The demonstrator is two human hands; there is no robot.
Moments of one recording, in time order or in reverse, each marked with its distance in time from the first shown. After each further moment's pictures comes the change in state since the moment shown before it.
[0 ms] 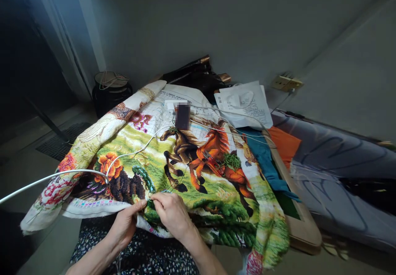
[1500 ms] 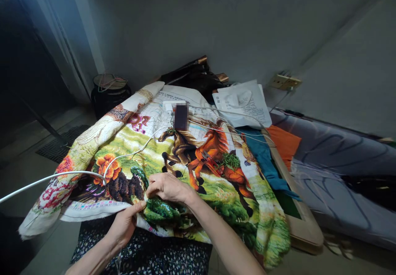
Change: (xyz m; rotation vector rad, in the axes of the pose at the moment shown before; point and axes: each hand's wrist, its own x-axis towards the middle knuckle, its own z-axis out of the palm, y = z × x) left_hand 0.004 0.000 0.001 0.028 -0.053 0.012; right_hand 0.075 0.039 -0.025 -0.048 -0.425 -0.551
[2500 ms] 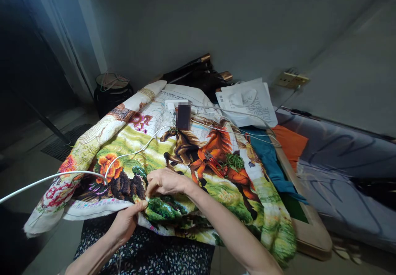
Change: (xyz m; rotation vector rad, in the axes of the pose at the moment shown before) left_hand 0.002 0.004 0.001 0.044 -0.041 0.016; right_hand 0.020 0.013 -0.014 -0.049 -0.203 -0.146
